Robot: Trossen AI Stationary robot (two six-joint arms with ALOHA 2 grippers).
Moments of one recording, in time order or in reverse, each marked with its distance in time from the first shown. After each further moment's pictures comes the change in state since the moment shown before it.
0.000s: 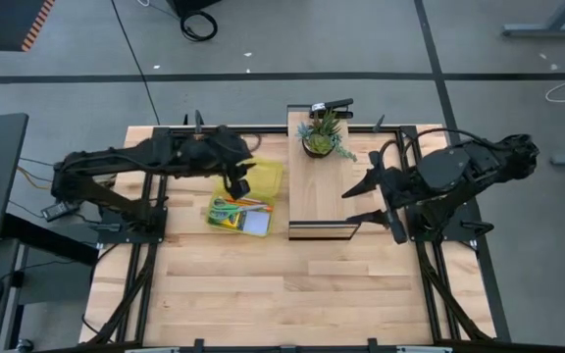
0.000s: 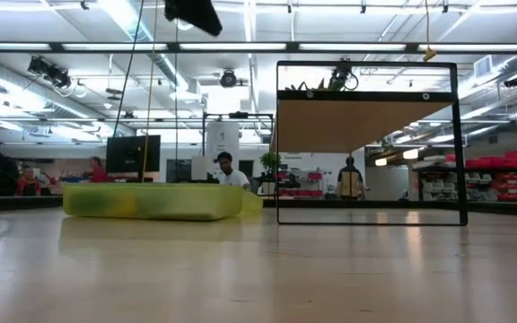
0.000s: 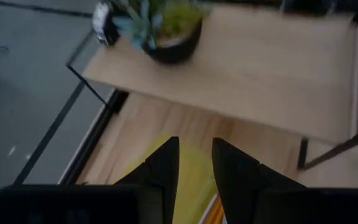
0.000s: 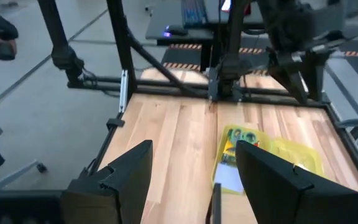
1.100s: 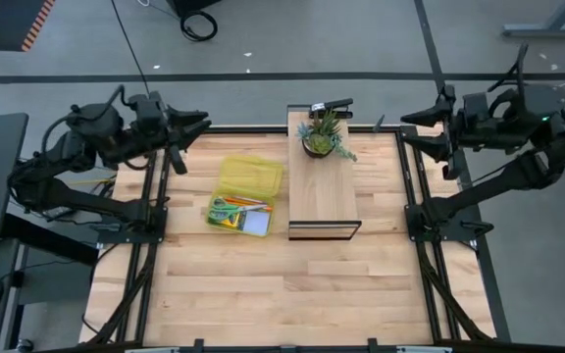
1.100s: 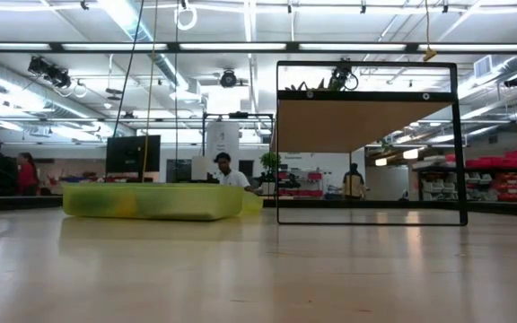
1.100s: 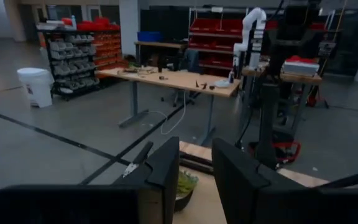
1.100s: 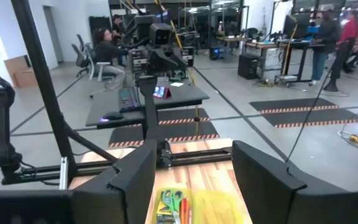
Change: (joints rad) left arm -0.002 -0.393 0.003 0.334 -0.001 0.002; right arm -0.261 -0.292 0.065 0.009 0.027 -0.081
